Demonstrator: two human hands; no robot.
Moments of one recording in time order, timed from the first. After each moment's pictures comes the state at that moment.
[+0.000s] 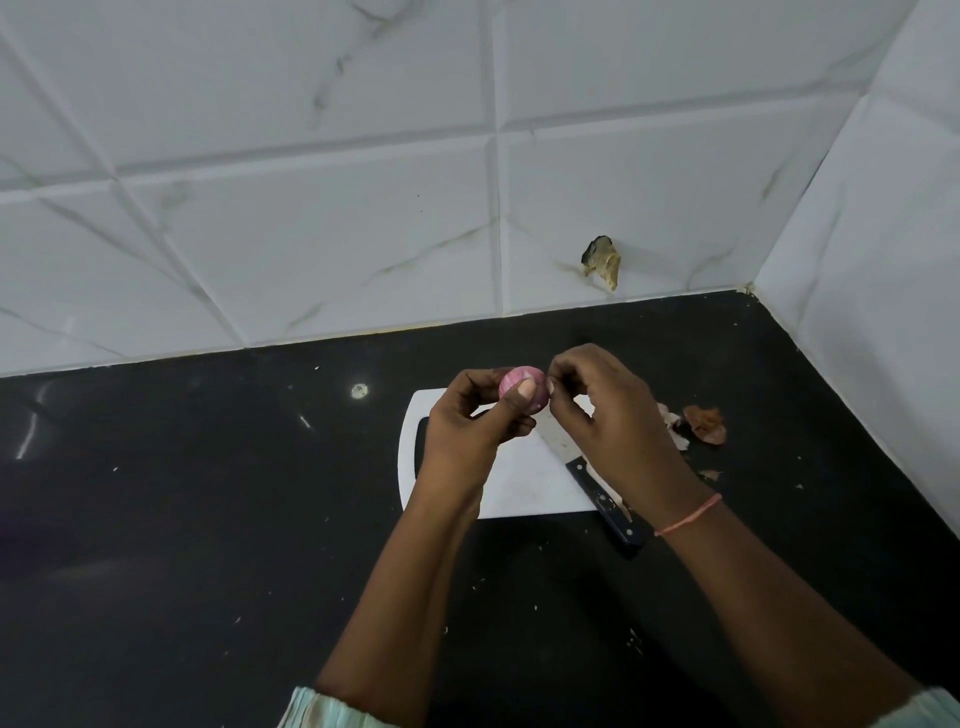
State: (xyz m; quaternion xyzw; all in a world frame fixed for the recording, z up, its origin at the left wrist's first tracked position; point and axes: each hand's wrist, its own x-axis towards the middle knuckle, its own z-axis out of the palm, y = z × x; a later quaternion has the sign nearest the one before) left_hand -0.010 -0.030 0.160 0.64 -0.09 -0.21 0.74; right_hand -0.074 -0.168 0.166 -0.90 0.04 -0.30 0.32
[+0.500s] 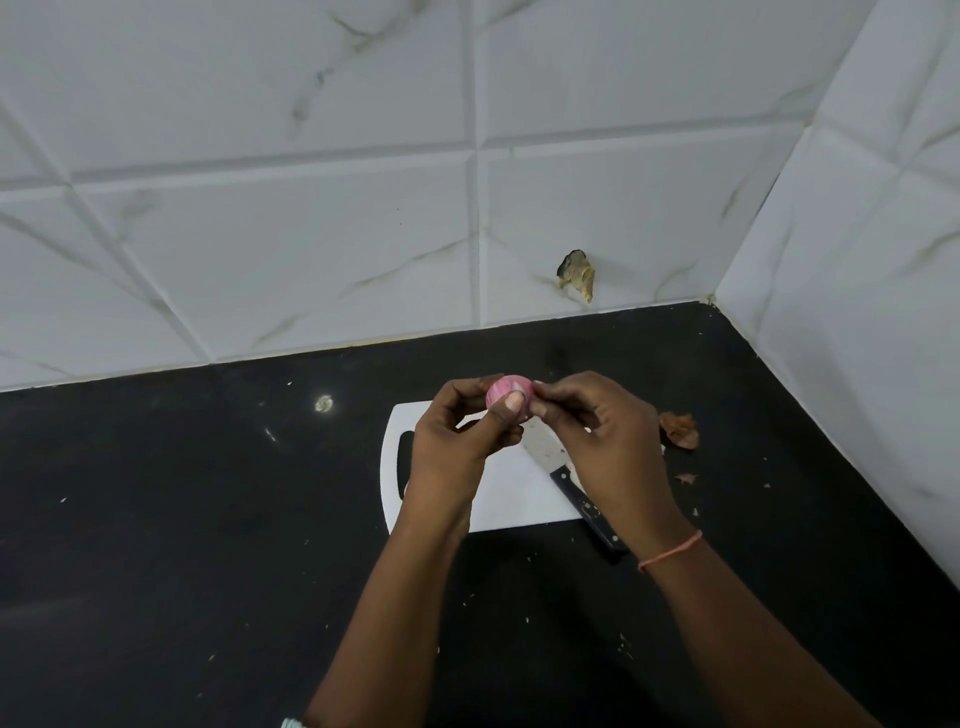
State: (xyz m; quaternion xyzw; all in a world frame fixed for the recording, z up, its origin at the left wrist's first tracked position) left_hand -0.007 -0.025 0.164 0.61 -0.11 -0.22 0.76; right_hand -0.084 -0.149 0.165 -0.84 0.12 -0.36 0.40
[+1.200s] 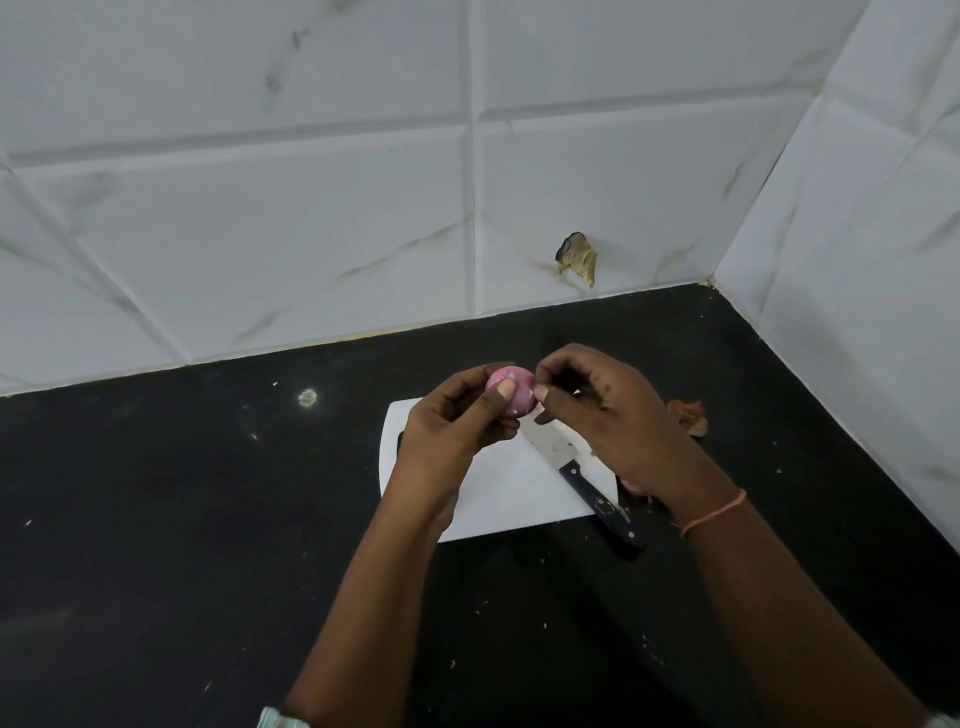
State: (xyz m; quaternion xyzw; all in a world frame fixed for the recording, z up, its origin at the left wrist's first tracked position) left_hand 0.024 -0.014 0.159 0.62 -0.14 -0.29 0.72; right_hand -0.062 -0.161 0.182 -0.85 0.10 -0.17 0.48
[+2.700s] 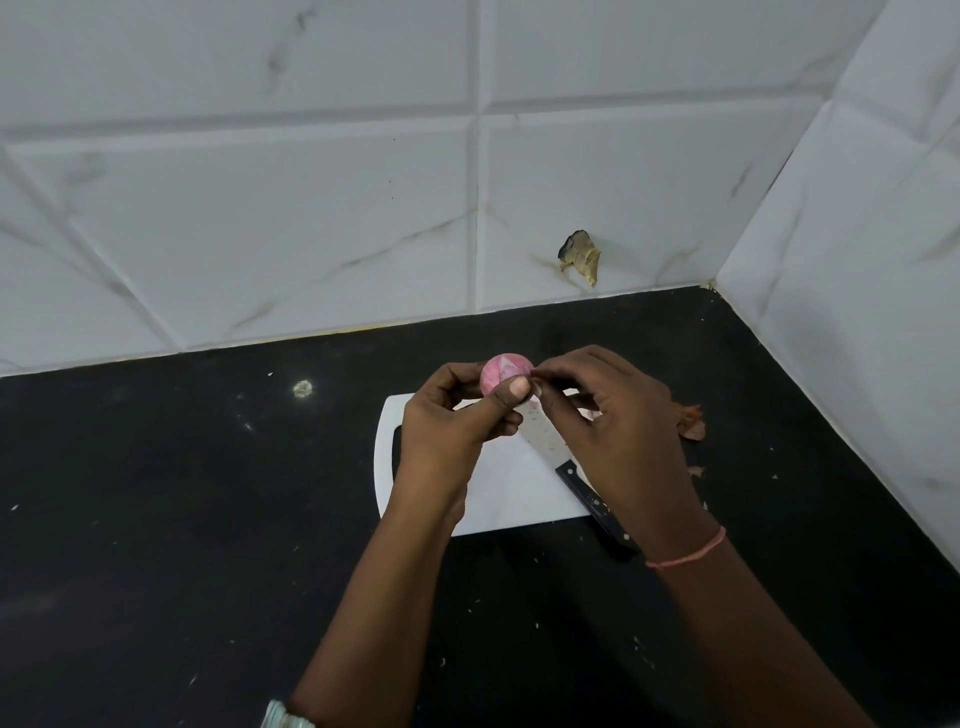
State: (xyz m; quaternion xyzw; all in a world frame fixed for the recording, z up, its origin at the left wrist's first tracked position) left_hand 0.020 -0.023 0.162 0.61 -0.09 -0.24 0.75; right_hand -0.064 -0.145 0.174 -0.89 0.09 -0.37 0.26
